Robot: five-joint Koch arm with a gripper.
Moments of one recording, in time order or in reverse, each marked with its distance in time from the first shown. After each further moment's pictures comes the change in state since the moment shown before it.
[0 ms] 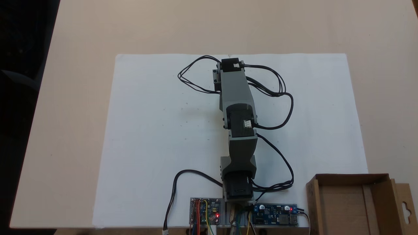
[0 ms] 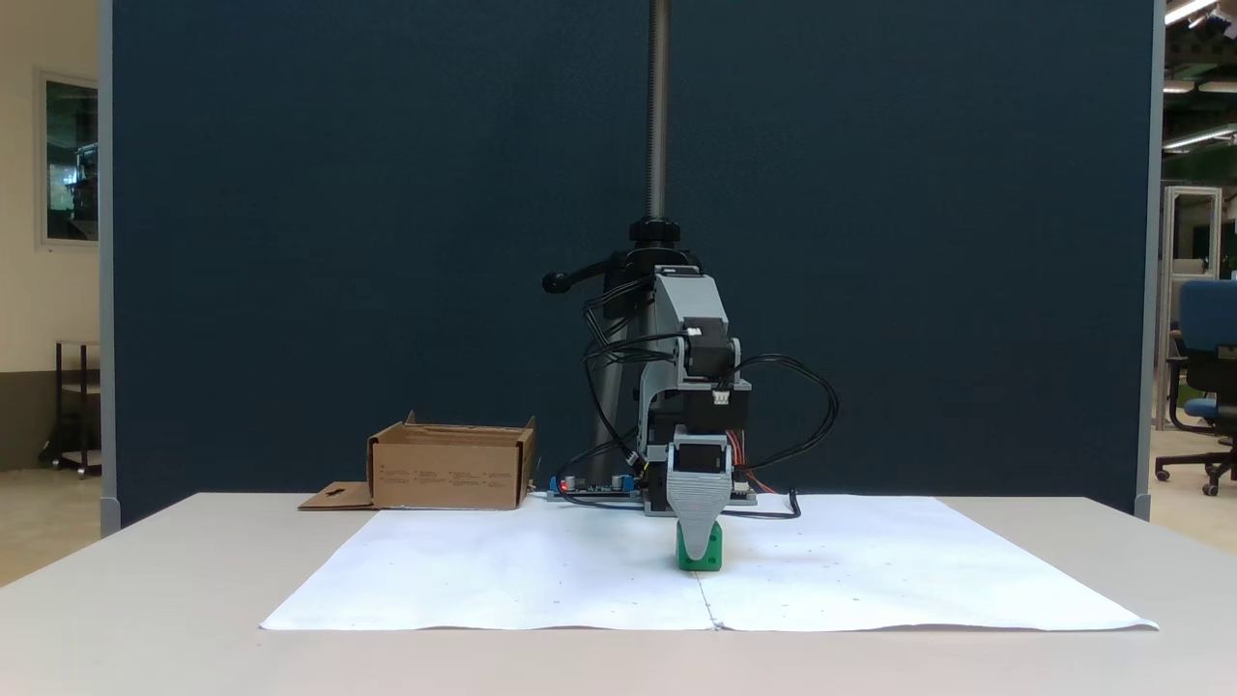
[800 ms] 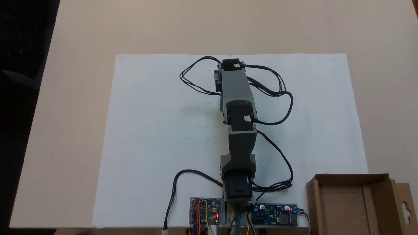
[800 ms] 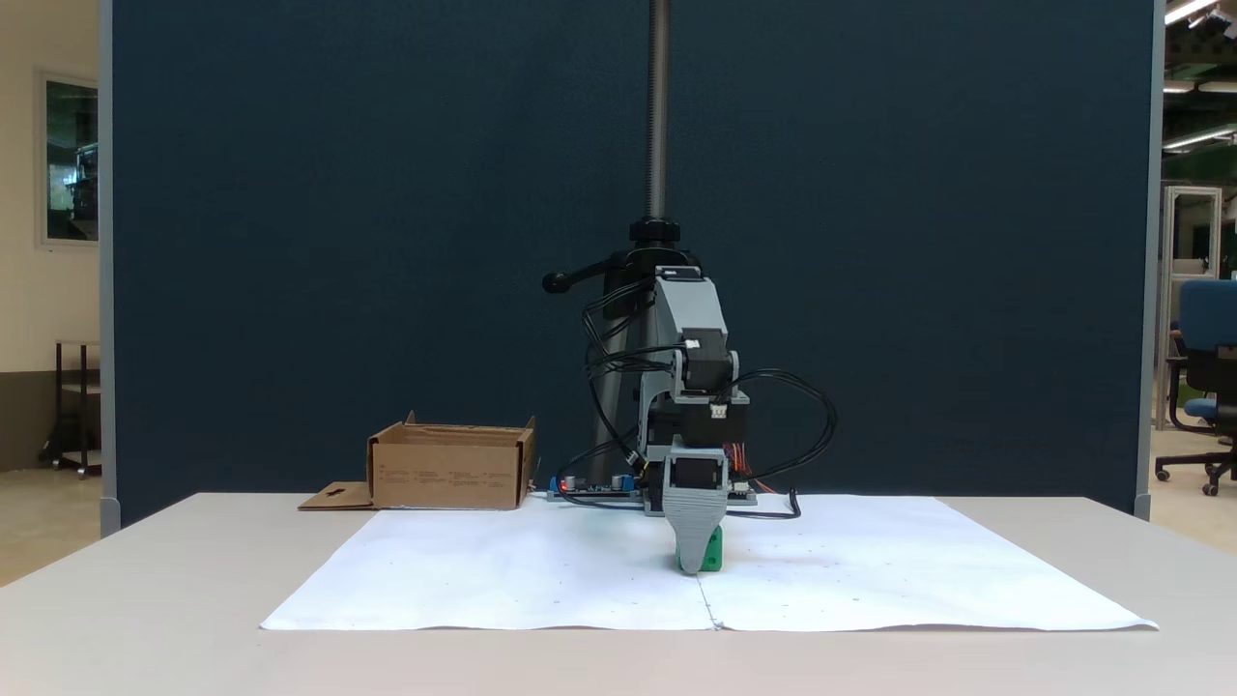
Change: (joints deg) arm 1.3 -2.3 -0.1 -0.4 0.0
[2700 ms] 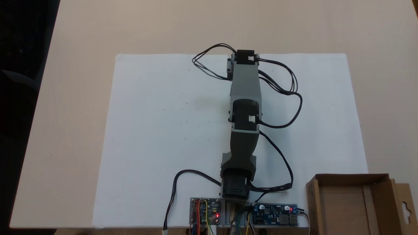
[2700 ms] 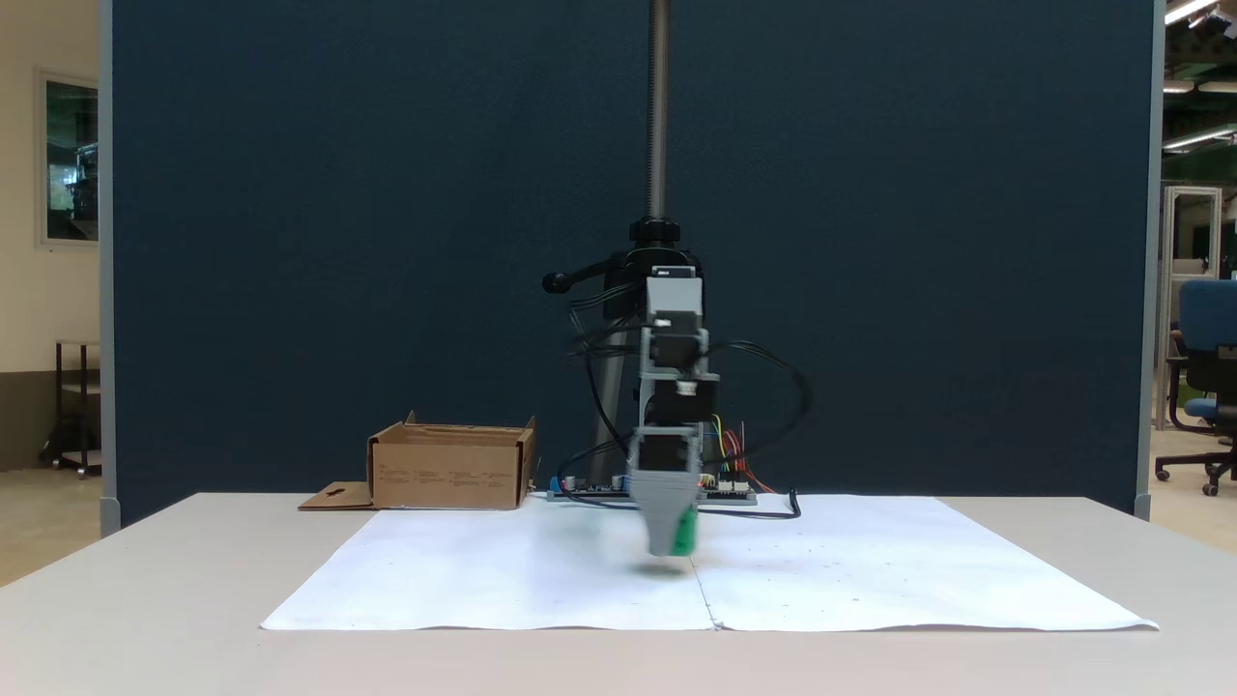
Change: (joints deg) arm 9.5 -0.1 -9.6 -1.3 0.0
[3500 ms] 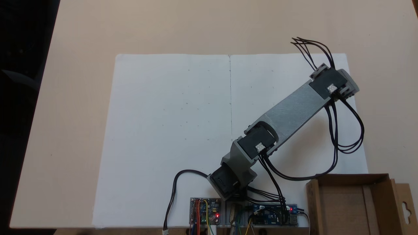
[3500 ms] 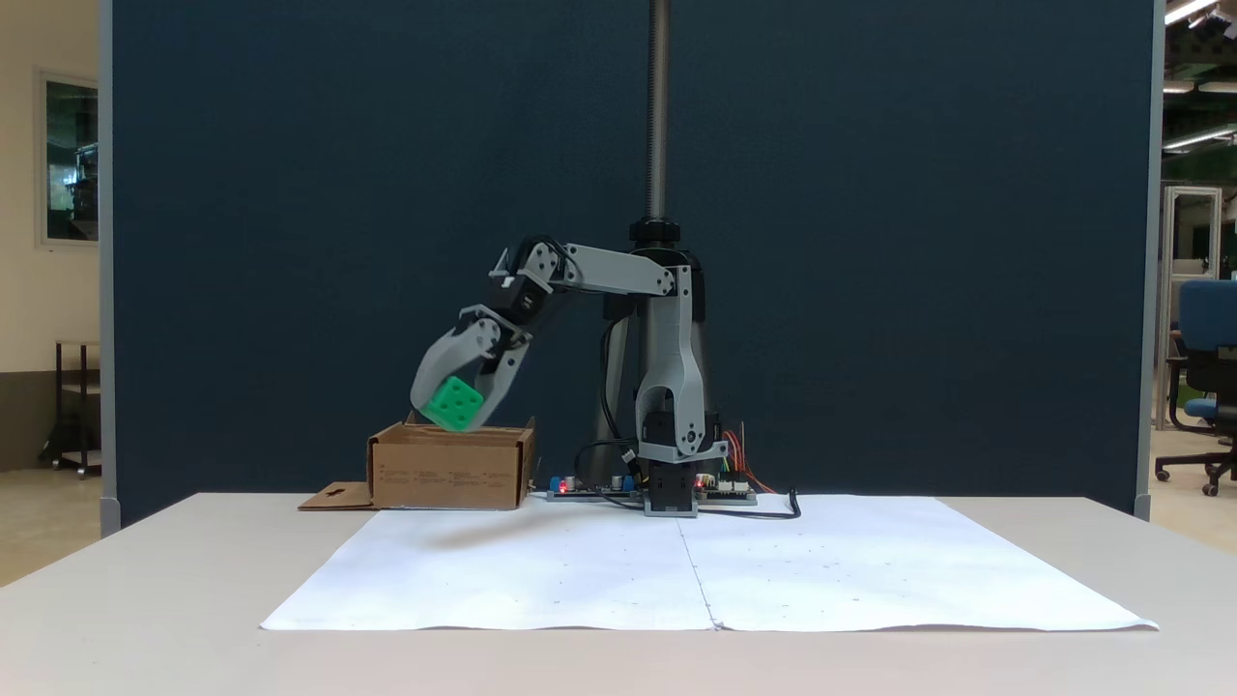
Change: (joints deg) arm 46.1 11.3 -14.2 -3.3 -0.6
